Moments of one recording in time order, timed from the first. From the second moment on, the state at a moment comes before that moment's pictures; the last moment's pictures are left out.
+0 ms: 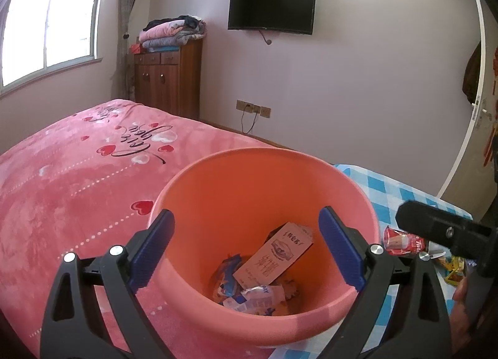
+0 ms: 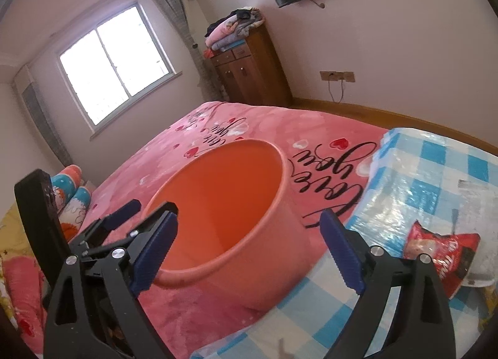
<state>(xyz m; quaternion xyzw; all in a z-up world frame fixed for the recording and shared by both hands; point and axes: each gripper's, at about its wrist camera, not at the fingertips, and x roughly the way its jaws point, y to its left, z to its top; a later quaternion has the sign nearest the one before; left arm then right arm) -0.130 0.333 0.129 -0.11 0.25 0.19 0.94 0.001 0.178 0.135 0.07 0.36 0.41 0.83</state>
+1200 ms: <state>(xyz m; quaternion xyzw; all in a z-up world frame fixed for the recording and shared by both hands) -0.112 0.196 0.142 -0.03 0.27 0.08 0.96 -0.014 -0.026 0.086 0.17 0.36 0.24 0.89</state>
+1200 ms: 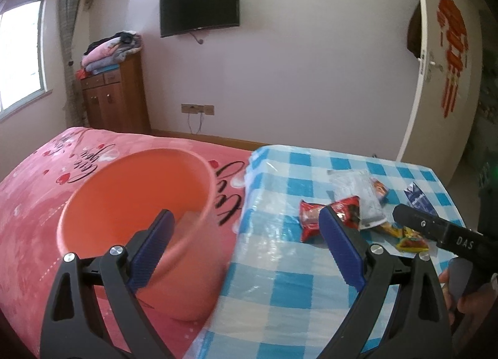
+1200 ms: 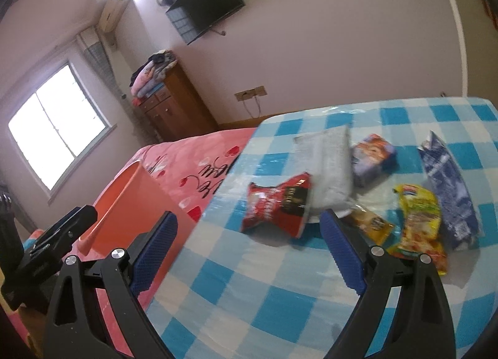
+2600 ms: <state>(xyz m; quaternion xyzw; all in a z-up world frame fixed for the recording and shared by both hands) 0.087 0.054 0.063 -0.04 0.43 -0.07 0.90 -0.001 -0.206 0.039 0.24 0.33 0.12 0.91</state>
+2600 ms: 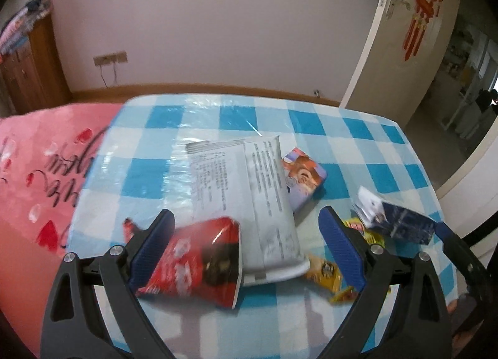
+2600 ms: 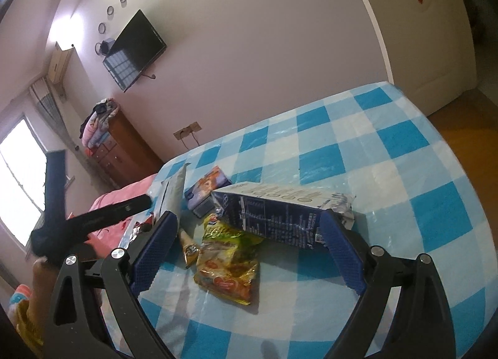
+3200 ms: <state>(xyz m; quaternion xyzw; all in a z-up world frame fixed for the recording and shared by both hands) 0.141 0.062 0.028 -0.08 0.49 -0.07 0.87 -0.008 -0.218 0.036 0.25 0.32 0.13 0.90</state>
